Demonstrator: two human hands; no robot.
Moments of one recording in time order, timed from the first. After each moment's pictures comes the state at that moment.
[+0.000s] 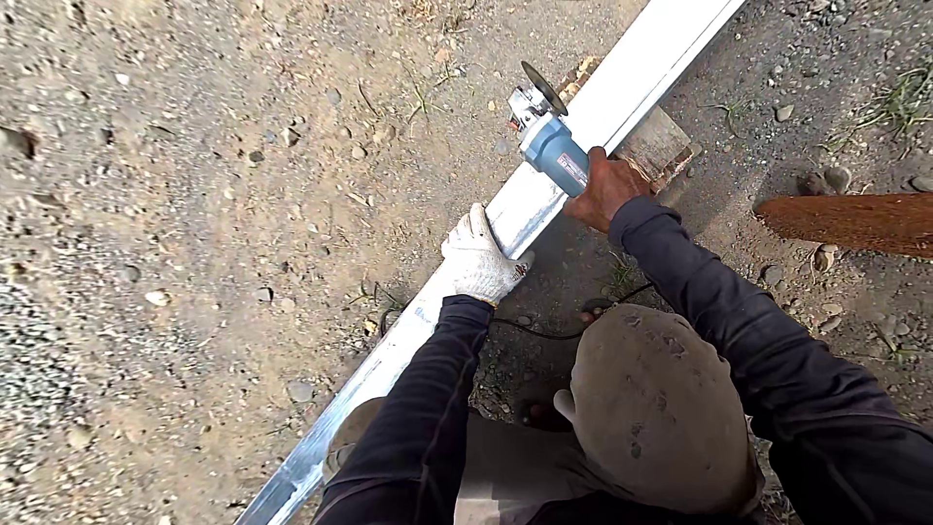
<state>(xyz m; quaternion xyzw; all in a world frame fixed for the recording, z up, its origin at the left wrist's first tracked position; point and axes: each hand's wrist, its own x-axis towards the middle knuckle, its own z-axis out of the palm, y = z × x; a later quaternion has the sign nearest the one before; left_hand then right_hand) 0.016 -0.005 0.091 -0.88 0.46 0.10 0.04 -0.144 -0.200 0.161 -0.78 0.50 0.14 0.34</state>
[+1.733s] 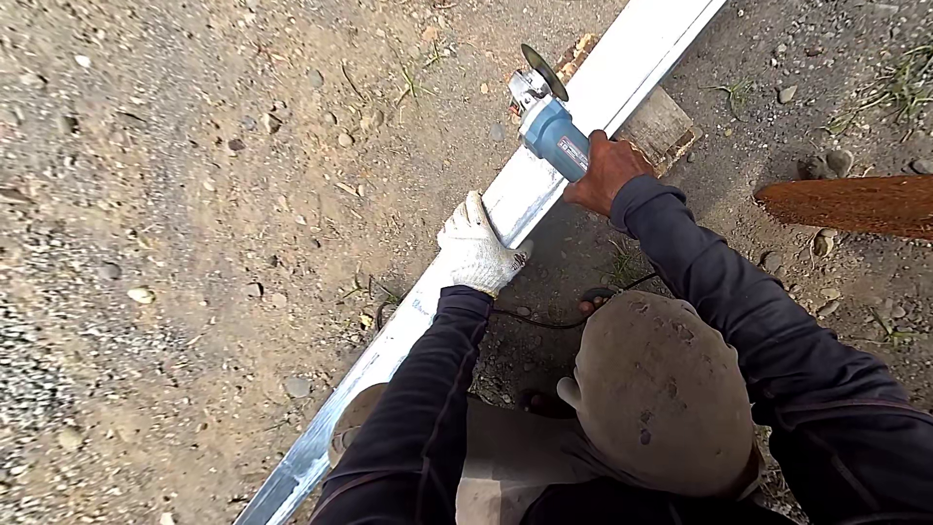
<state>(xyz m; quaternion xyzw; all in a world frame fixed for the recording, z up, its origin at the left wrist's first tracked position) 0.019 -0.003 0.086 -0.88 0.46 0.10 0.03 -0.144 -0.198 0.170 -0.78 0.51 0.15 0.33</state>
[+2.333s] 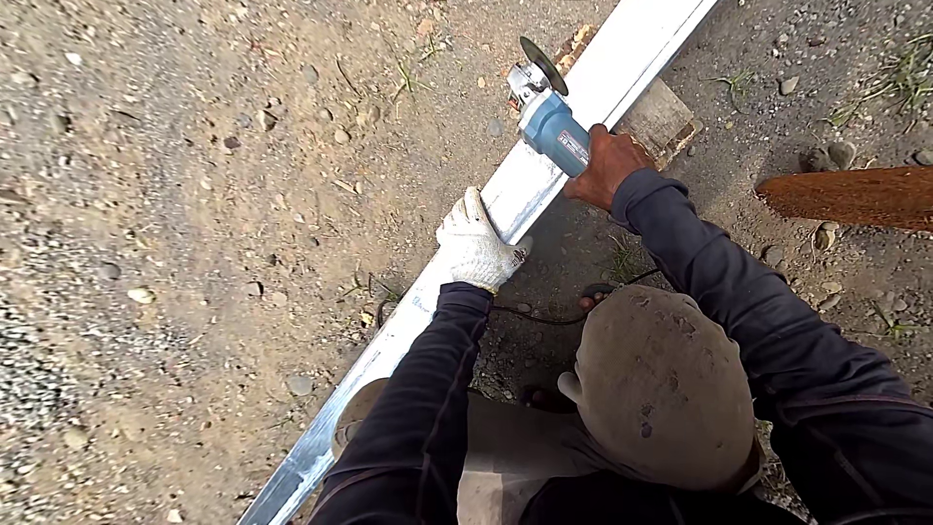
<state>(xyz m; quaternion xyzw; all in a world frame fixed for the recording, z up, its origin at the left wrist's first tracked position) 0.017 -0.003 0.089 -0.89 0.45 0.11 0.04 -0.146 -0.164 0.292 -0.74 0.52 0.18 0.38</state>
